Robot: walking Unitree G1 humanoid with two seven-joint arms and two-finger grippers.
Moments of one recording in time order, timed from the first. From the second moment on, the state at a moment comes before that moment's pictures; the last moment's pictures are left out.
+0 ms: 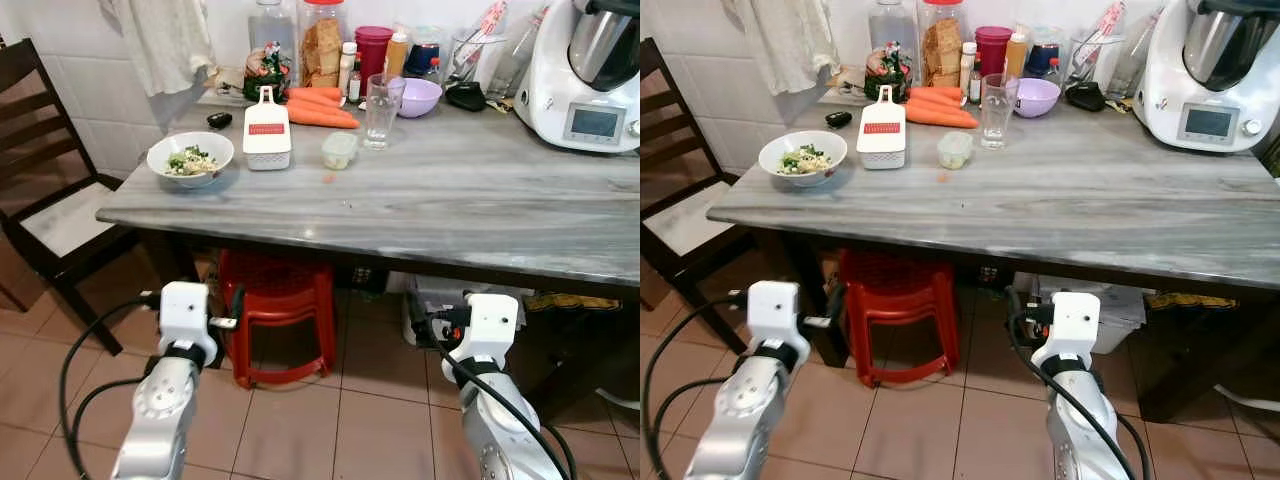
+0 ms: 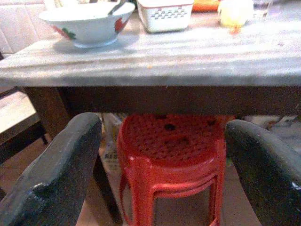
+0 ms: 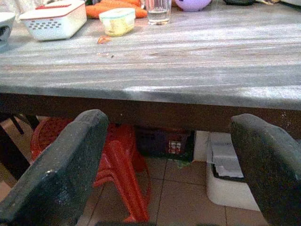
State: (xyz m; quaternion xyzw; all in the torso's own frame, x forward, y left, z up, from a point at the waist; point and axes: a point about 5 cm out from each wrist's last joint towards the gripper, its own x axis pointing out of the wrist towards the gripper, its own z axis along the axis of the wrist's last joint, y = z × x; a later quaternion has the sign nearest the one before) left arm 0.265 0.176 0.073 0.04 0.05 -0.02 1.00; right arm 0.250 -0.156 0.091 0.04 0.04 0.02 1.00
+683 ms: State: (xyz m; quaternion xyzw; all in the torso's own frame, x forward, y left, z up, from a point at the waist) left arm 0.263 0.180 0.072 0.04 0.05 -0.01 1.00; right arm 0.248 -0.156 0.089 0.04 0.05 0.03 1.00
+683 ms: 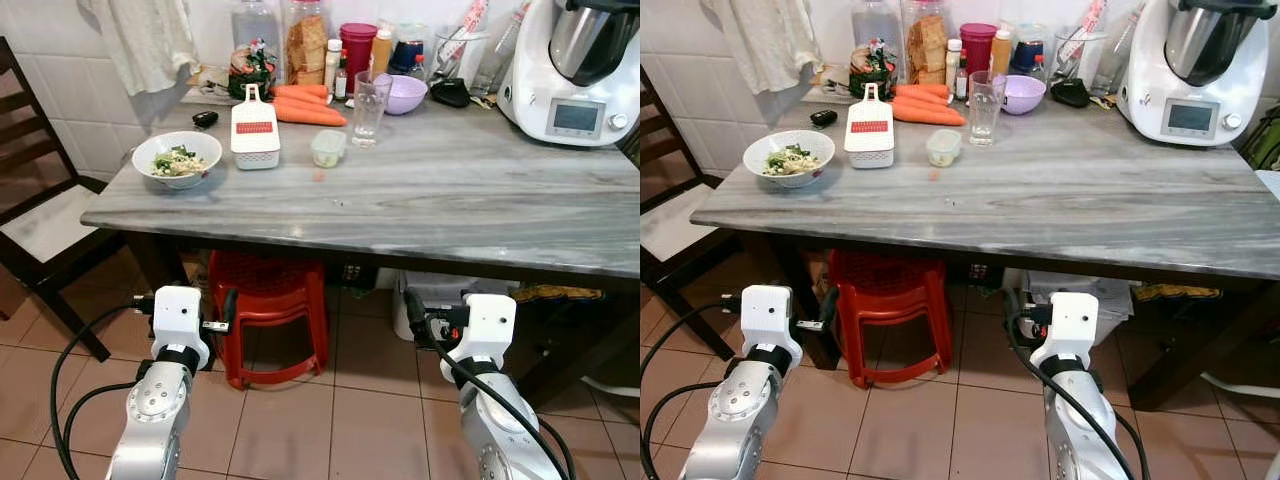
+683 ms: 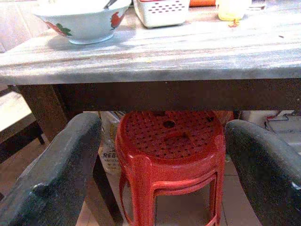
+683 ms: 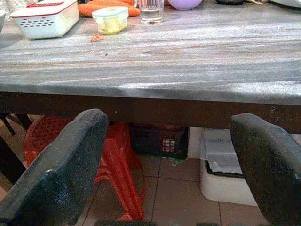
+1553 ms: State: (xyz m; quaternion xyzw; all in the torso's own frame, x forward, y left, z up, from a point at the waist) left arm 0.264 0.181 0.070 0.05 0.06 -0.01 1.00; right arm 0.248 -0.155 0.085 0.05 0.05 0.03 1.00
